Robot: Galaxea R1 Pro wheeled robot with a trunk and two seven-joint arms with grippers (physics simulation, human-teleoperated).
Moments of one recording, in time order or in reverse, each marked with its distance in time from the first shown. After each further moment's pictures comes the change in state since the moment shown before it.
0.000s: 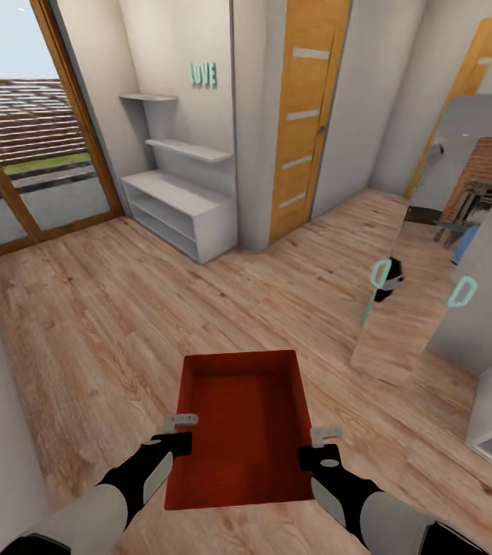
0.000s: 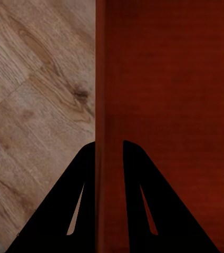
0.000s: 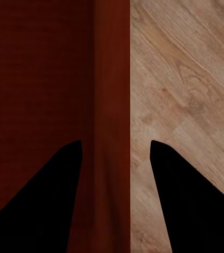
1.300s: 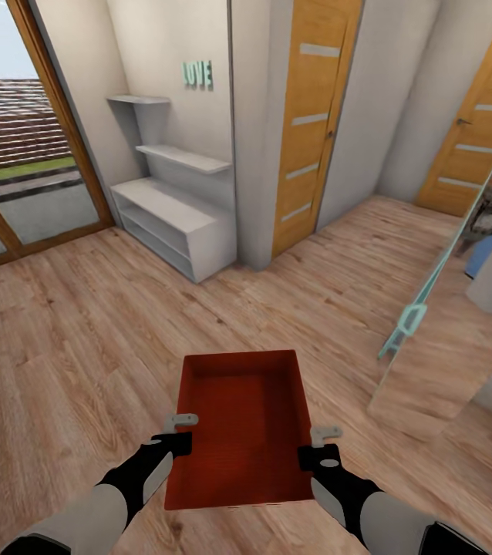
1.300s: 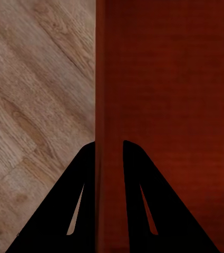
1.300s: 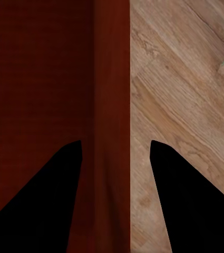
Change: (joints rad) left arm 0.000 0.001 -0.001 0.000 0.001 -0.002 -0.001; right arm 0.000 0.001 0.001 0.000 -0.001 -0.001 -0.002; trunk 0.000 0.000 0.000
